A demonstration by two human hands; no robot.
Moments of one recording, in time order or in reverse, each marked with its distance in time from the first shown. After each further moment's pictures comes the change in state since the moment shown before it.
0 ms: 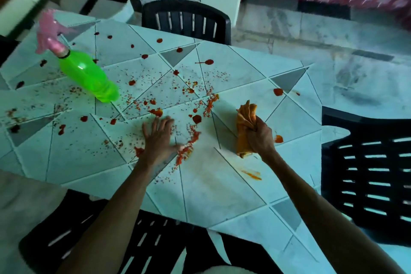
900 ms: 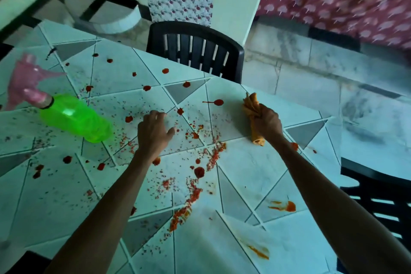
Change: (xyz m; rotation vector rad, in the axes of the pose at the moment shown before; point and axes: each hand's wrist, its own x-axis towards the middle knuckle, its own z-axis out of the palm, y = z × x) left_hand 0.166 -0.017 -0.071 -0.066 0.283 -0.174; right_hand 0.222 -0.091 0.000 -0.395 0.055 -0.077
